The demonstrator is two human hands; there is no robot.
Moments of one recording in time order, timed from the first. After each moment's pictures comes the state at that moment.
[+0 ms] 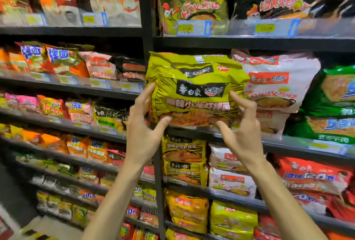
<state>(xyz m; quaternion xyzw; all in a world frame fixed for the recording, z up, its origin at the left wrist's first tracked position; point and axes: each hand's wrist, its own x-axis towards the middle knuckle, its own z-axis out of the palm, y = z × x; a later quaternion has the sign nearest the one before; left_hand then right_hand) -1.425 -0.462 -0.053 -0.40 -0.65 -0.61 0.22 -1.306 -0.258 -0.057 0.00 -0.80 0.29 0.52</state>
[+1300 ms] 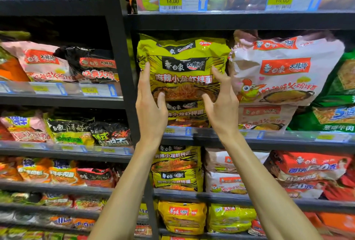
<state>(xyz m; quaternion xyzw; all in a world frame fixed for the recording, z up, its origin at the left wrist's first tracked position) -1.538 -0.345 -0.059 -0.37 -0.66 -0.61 0.25 -1.431 -0.217 -0.054 -0.13 -0.79 0.17 0.58</state>
